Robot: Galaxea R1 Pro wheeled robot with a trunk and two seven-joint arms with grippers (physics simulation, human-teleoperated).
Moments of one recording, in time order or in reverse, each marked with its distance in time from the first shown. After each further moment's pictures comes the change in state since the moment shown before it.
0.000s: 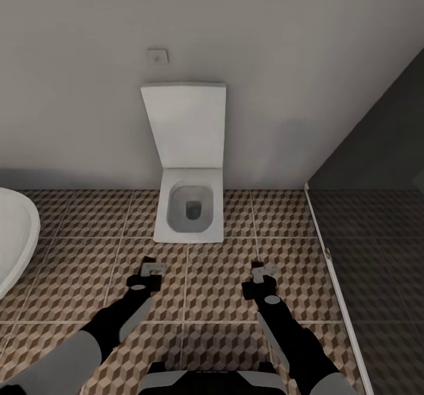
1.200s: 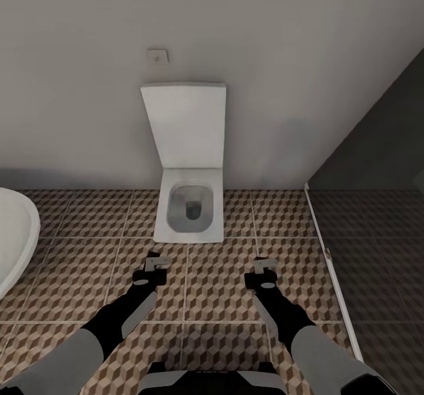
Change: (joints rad) left arm 0.000 -0.004 -0.001 -0.082 0.061 0.008 0.023; right arm -0.247 0.038 -0.011 0.487 -0.072 -0.215 -0.044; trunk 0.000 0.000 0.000
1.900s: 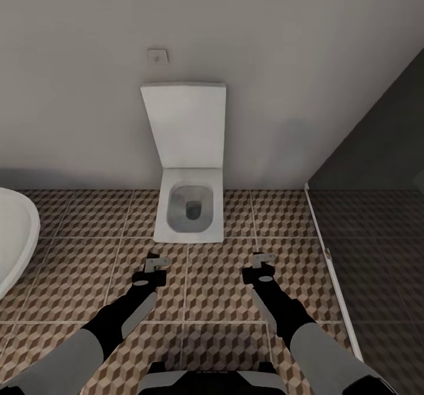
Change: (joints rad) left arm 0.000 -0.002 0.000 0.013 0.011 0.002 -0.001; right arm 0.000 0.002 0.010 -0.082 0.005 0.075 0.002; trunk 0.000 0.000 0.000
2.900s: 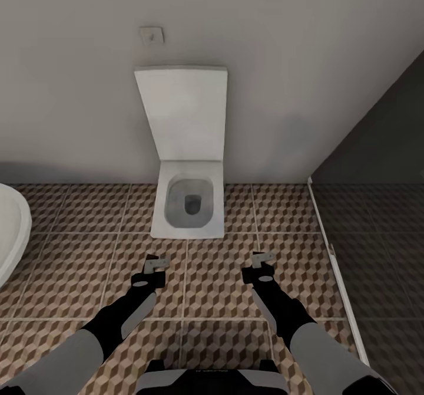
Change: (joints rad) left arm 0.000 0.000 0.000 0.014 0.002 0.000 0.000; right arm 0.000 0.000 0.000 -0.002 0.000 0.000 0.000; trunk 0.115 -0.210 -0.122
